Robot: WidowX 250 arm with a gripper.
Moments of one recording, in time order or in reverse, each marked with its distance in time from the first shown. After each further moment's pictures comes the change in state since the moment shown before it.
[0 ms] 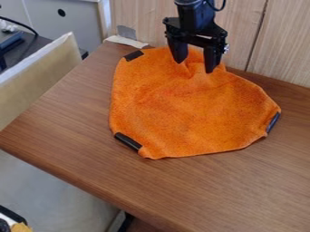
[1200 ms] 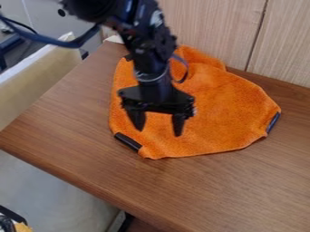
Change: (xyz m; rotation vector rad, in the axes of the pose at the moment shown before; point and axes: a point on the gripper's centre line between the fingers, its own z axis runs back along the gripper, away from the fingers) arm -0.119 0.000 -0.014 0.098 0.001 0.448
